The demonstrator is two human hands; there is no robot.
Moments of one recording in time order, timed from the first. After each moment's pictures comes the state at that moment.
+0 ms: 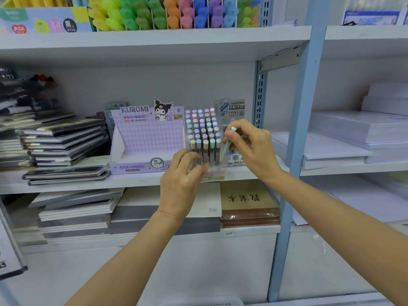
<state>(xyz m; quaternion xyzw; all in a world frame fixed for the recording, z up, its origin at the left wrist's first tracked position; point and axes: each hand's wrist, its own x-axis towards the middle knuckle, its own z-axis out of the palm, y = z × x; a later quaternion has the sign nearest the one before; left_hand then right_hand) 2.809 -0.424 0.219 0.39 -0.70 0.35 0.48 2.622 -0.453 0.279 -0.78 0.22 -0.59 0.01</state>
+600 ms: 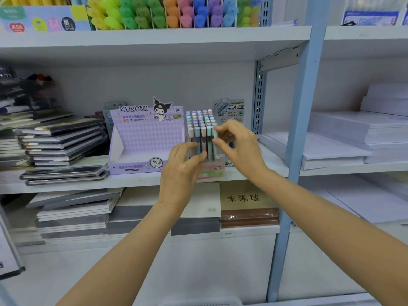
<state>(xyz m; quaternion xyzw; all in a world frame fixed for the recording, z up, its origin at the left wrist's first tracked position) 2.809 -0.429 0.232 0.42 -0.73 0.24 0.48 2.640 -0.469 0.273 -0.77 0.30 -0.56 -0.03</state>
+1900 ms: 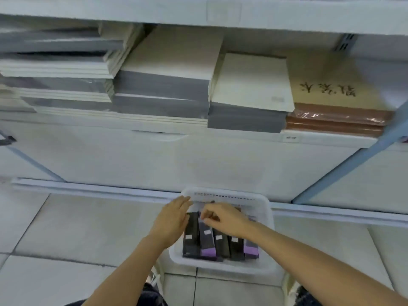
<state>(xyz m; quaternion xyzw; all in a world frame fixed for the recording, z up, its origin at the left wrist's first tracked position) 2.933 -0.350 -0.154 0.65 -0.73 -0.21 0.07 2.737 -0.412 -0.141 -0.82 0.39 0.01 0.42</state>
